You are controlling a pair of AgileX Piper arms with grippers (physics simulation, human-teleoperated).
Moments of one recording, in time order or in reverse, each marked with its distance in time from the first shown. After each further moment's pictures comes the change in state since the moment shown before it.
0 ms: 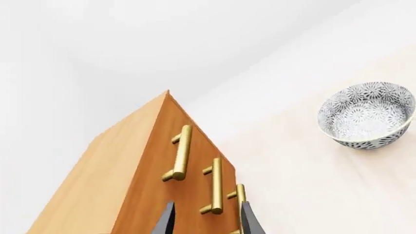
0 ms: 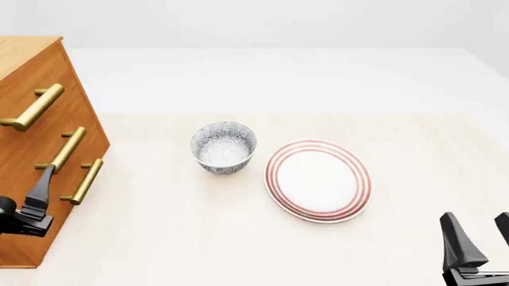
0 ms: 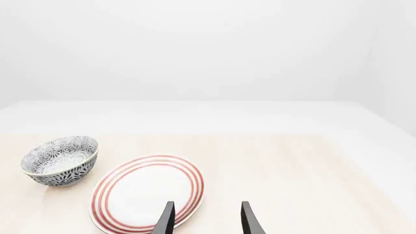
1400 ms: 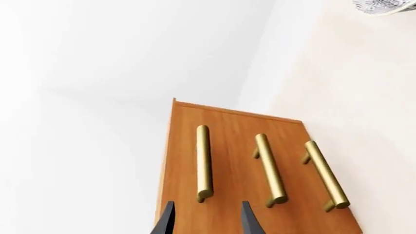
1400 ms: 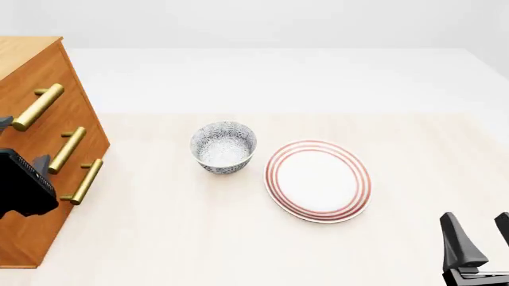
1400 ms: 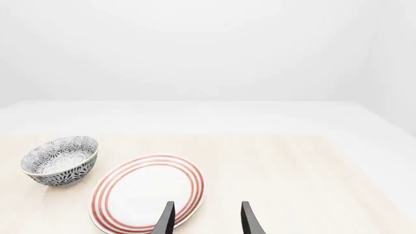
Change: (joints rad) left arm 0.102 0.331 -0.047 -0.230 0.739; right arm 0.000 0.000 0.000 0.000 0.000
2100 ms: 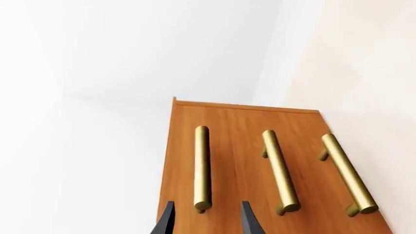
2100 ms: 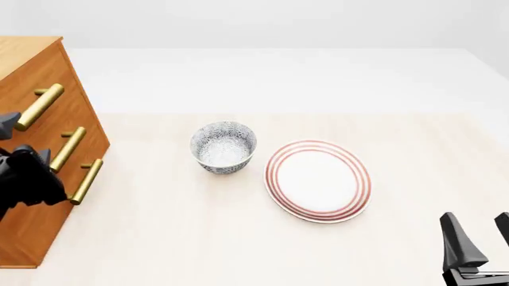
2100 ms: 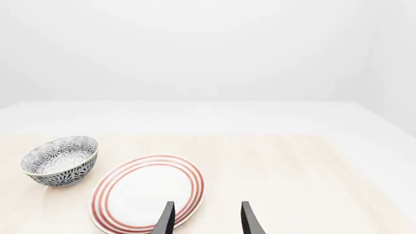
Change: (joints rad) left arm 0.040 0.189 0.017 -0.243 0.119; right arm 0.000 0.000 0.000 0.000 0.000
